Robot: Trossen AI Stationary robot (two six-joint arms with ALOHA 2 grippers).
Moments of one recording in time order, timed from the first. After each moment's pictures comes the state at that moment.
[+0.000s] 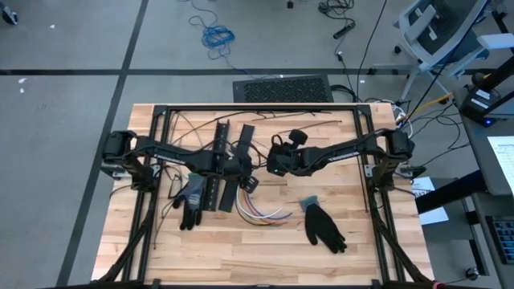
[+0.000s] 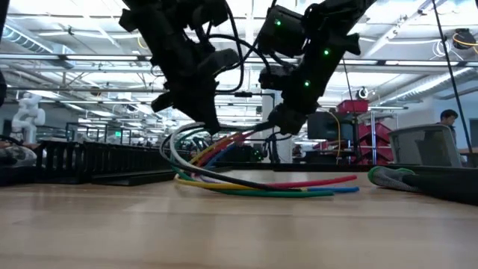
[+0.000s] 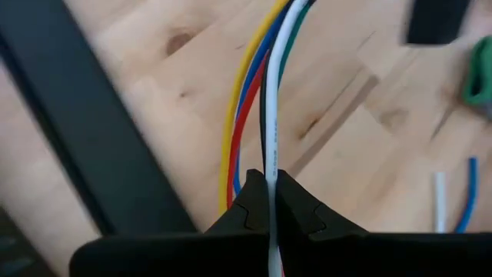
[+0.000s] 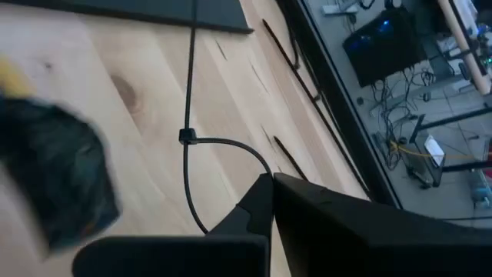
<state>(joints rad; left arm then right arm) -0.03 1.64 1.05 -0.40 -0.21 -0.79 -0.03 1.80 1.12 -0.46 0.80 0.19</state>
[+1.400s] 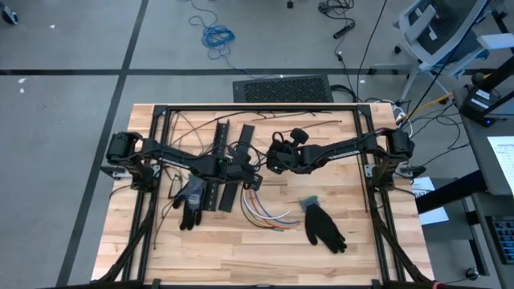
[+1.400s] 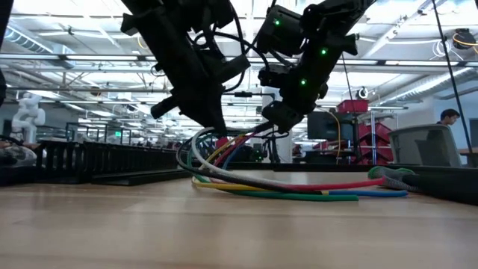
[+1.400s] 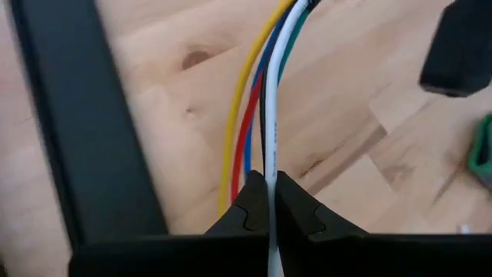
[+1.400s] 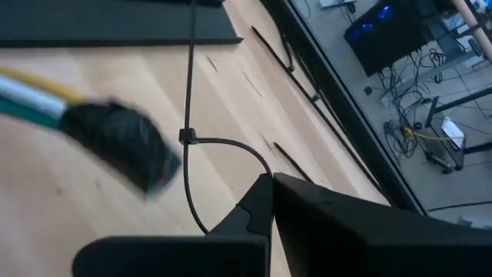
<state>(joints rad) -0.06 1.69 1.05 -0.34 -0.37 -0.99 -0.04 1.79 1.12 -0.44 0.78 0.28</state>
